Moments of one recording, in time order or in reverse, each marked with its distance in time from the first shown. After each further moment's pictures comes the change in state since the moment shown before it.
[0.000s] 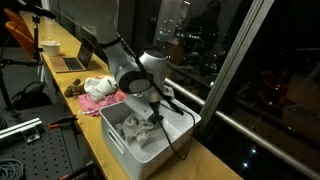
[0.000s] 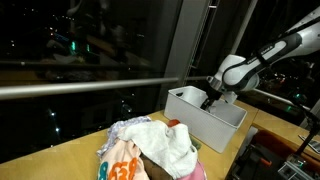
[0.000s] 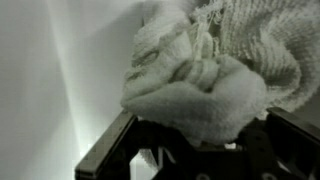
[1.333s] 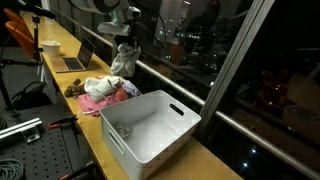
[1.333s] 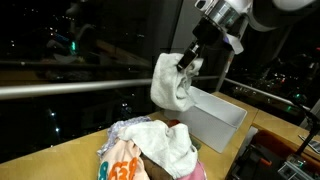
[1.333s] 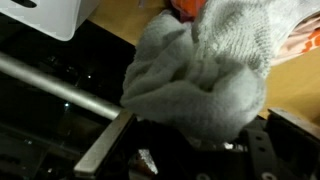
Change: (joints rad) arm 0.319 -0.382 0.151 0.015 -0.129 -0.150 0.130
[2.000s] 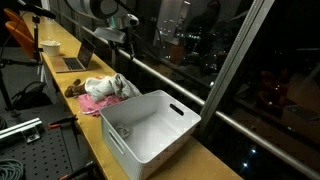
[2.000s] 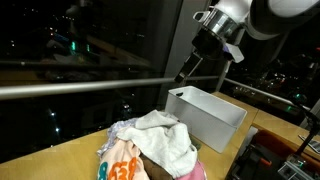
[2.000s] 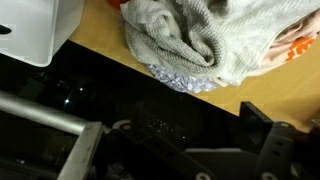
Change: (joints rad) arm 0.000 0.014 0.009 -0.033 0.084 -0.003 -0.007
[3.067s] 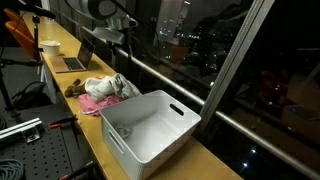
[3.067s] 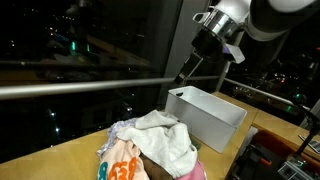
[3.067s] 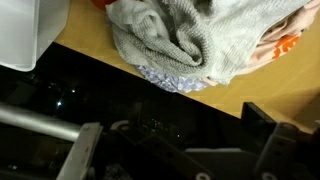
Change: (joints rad) arm 0.000 0.000 0.011 -0.007 0.071 0.000 -0.037
